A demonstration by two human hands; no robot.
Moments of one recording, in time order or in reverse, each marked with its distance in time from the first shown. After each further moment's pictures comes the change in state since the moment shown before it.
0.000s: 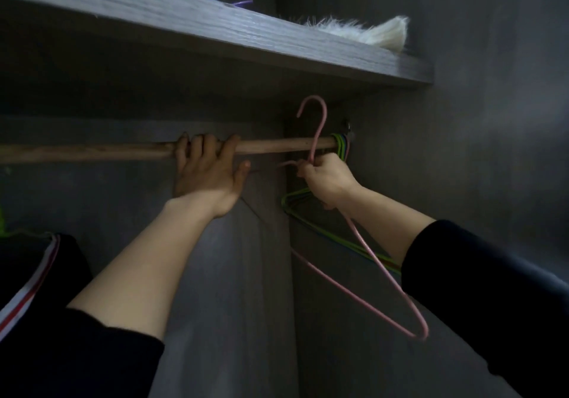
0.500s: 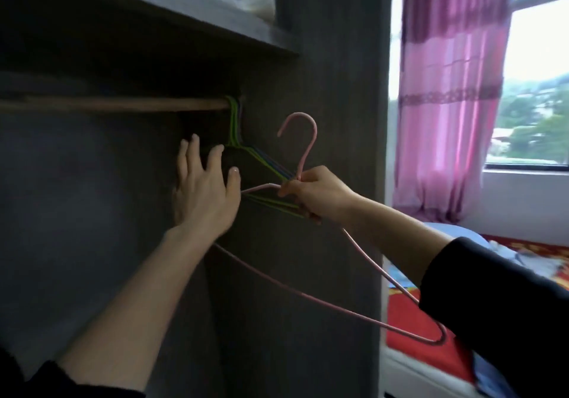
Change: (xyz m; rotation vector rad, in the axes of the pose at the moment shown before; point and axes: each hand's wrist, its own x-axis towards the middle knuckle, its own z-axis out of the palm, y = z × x) left_hand -0.097 0.130 -0.033 -0.702 -0.188 -0.034; right_hand -0.159 0.057 -0.084 -0.037 0.006 0.229
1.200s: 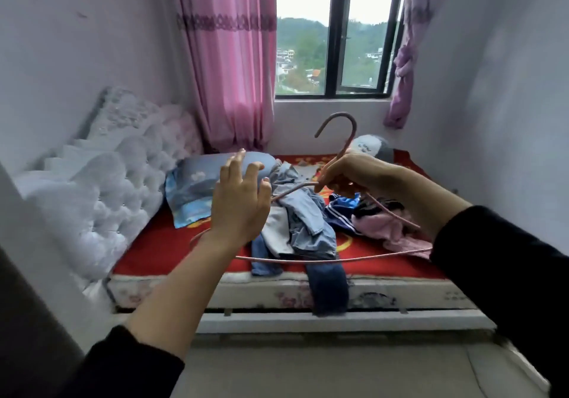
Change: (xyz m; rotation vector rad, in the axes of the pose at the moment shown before) left_hand -0.236 0.433 0.204 -0.538 -0.384 0.439; right_hand -0.299 0.246 -0.381 -0.096 0.212 0.608
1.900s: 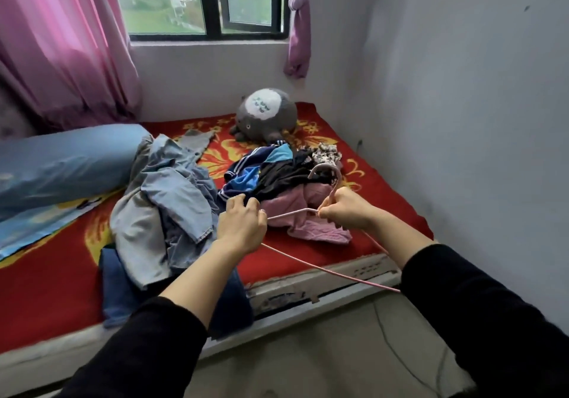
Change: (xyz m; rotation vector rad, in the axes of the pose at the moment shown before) left_hand 0.122 0.166 0.428 -0.061 -0.689 0.048; right_hand 0.118 0.347 -0.227 -0.088 0.280 0.413
